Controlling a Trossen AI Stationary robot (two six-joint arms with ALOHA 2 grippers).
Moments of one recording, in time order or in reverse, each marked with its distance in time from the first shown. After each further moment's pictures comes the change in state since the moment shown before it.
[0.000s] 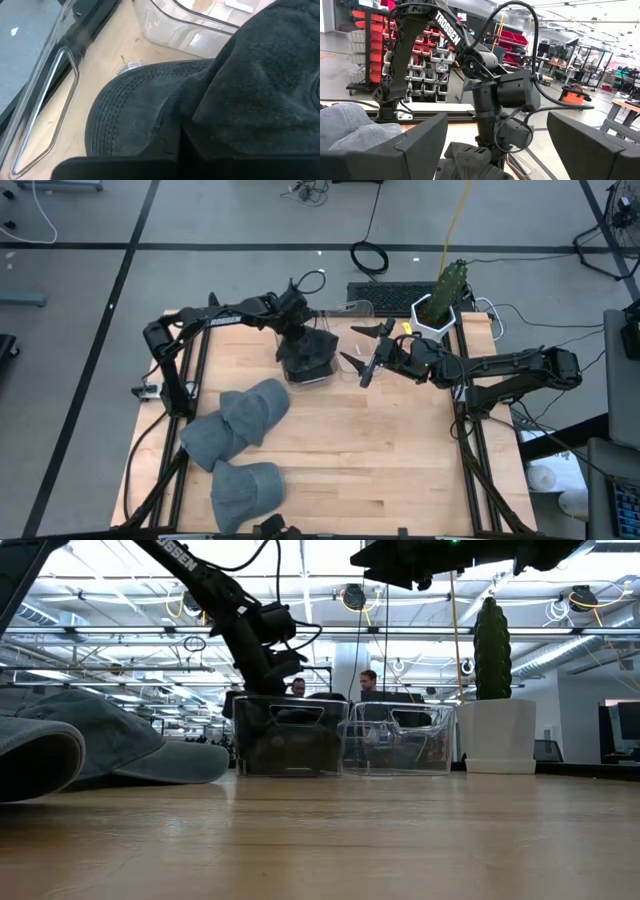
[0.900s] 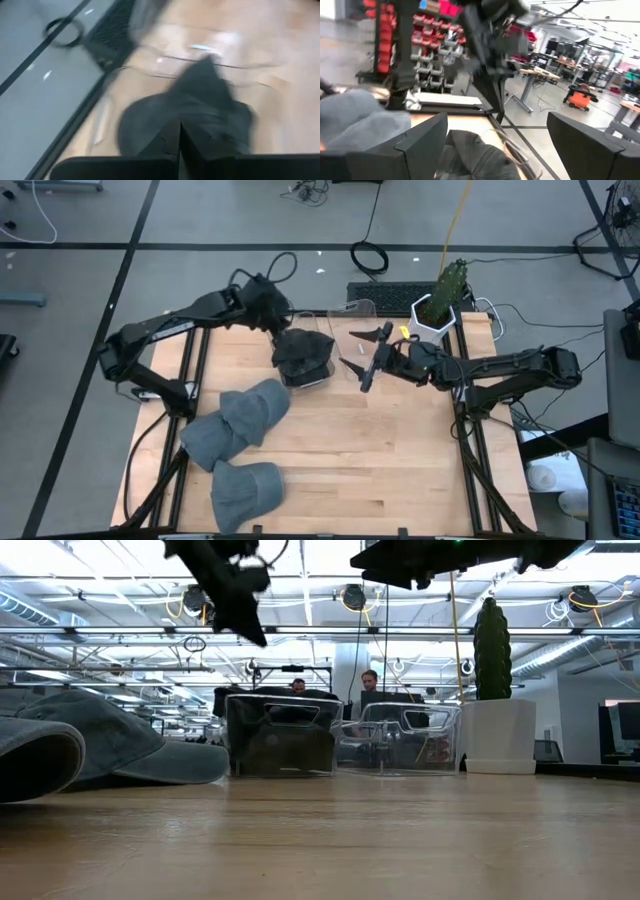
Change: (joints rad) left arm -0.063 -0.418 -0.007 -0.152 -0.089 0.026; right arm 0.032 0.000 0.000 -0.041 -0.002 -0.024
